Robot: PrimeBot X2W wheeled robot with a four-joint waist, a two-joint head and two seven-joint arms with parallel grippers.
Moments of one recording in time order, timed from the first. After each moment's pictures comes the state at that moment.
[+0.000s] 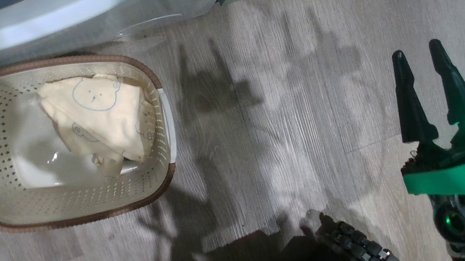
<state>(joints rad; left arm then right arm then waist) -1.18 0.65 -0.17 0.53 0.13 -0.04 0.36 -0.22 -0.05 0.19 -0.15 0.39 0.13 -0.25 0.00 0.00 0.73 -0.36</state>
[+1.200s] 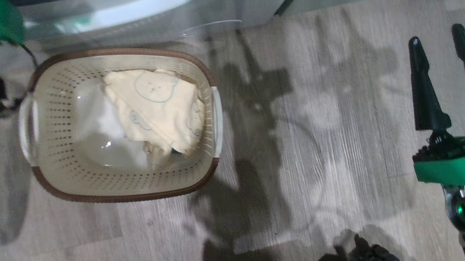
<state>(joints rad) -0.85 0.44 -0.05 0.10 -0.15 0.15 0.01 -0.24 -0.05 0.13 -0.16 0.25 0.13 -0.26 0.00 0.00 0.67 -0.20</state>
